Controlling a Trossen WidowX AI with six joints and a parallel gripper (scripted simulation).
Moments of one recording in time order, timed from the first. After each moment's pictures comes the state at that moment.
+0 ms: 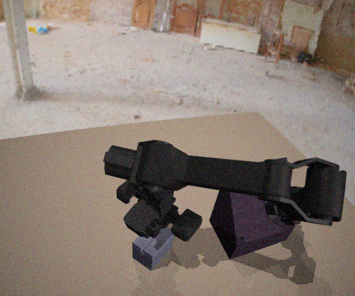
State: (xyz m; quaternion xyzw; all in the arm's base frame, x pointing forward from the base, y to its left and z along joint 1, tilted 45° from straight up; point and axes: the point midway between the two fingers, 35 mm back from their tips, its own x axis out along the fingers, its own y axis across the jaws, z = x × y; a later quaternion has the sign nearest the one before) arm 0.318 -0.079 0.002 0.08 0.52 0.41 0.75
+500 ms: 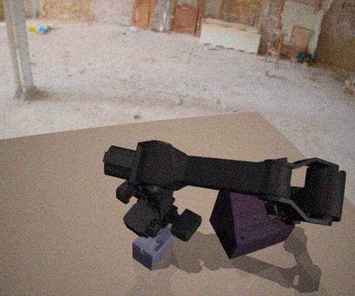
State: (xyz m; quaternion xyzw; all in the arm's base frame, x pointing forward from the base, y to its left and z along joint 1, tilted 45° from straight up) arm 0.319 -0.079 0.002 0.08 0.52 0.41 0.75
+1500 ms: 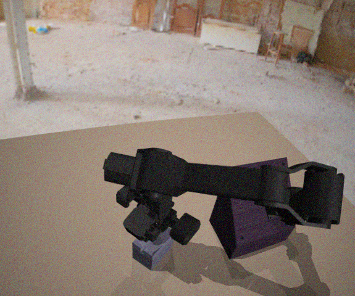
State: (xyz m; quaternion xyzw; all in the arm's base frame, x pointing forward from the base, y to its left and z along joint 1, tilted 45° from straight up) arm 0.321 -0.070 -0.008 0.08 0.52 0.40 0.75
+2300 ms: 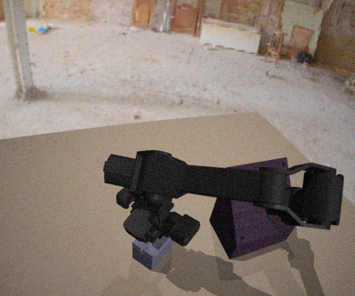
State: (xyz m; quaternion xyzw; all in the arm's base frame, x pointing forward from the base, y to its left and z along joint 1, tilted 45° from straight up) arm 0.322 -0.068 -0.011 0.08 0.52 0.40 0.75
